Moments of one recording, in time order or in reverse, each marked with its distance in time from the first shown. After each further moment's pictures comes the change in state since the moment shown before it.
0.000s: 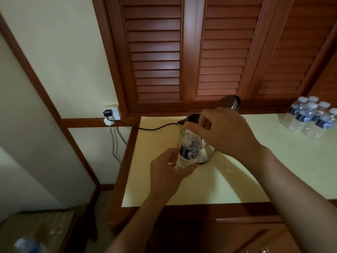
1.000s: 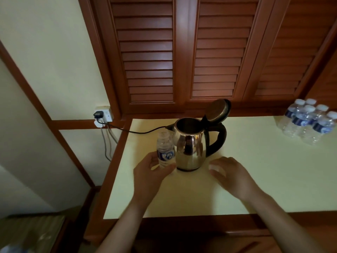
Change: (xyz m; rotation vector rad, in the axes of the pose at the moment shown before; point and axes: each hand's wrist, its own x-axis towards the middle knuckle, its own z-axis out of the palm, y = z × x) left_hand 0.027 -0.031 0.012 -0.089 0.059 -0.161; right_hand -0.098 0.126 0.111 0.268 -0.264 0.214
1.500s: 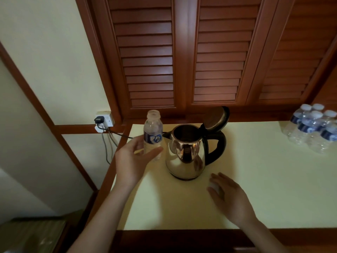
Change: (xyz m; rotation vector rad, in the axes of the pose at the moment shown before) left_hand 0.053 0.036 -0.020 0.133 0.107 0.231; right_hand -0.018 0.028 0.052 0.045 0.165 0.033
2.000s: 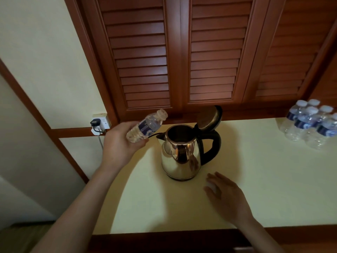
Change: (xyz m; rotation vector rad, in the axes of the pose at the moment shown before) left_hand 0.054 0.005 -0.019 0.398 -0.047 0.323; right_hand 0.000 -0.006 -0.006 0.014 -0.024 0.081
